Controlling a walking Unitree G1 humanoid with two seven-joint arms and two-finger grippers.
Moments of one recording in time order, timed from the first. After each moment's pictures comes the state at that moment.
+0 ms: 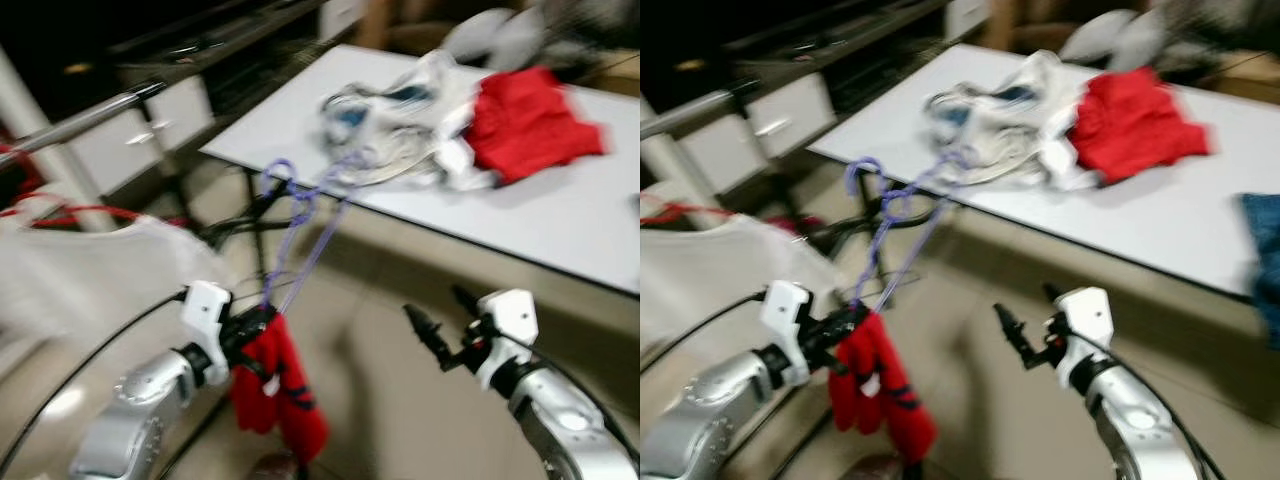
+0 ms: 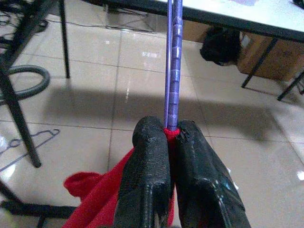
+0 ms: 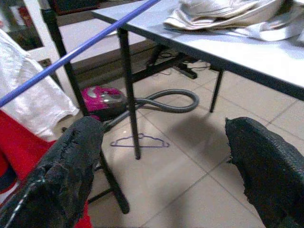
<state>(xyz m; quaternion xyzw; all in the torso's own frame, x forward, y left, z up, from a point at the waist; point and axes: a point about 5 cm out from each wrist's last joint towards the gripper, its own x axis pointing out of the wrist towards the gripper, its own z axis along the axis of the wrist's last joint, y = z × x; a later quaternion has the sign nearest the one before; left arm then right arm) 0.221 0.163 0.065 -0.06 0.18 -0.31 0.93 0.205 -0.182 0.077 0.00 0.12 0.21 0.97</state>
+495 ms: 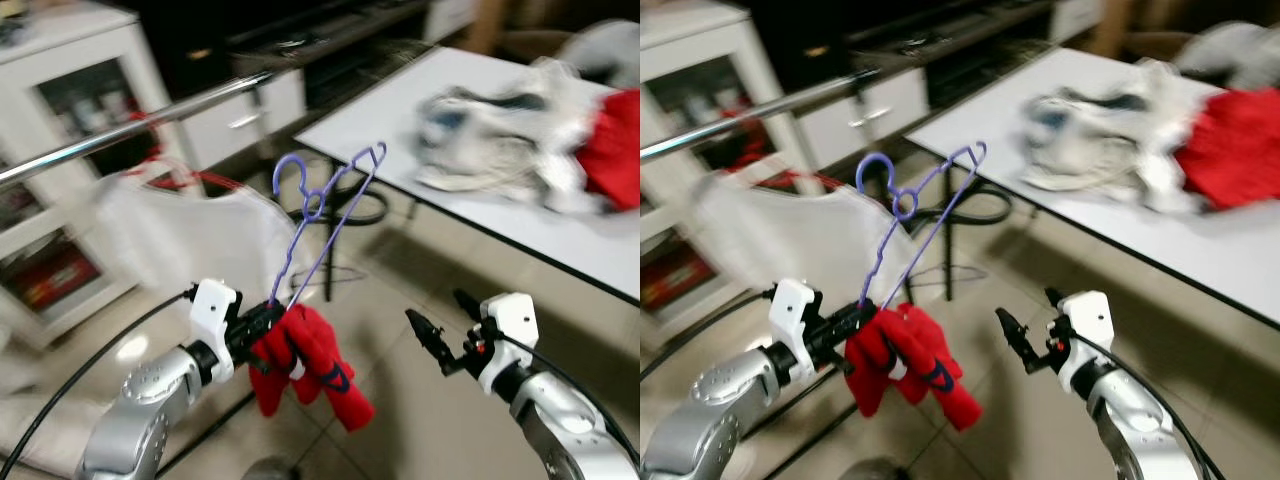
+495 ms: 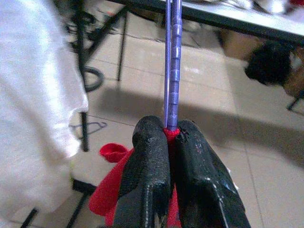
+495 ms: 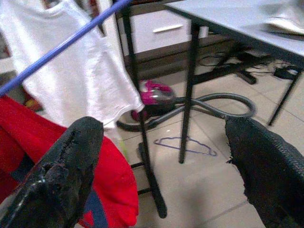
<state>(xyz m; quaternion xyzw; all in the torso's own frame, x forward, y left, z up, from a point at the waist) 0.226 0.159 0.071 -0.04 0.16 -0.31 0.93 0.203 -0.182 0.075 0.00 0.13 0.21 0.97</state>
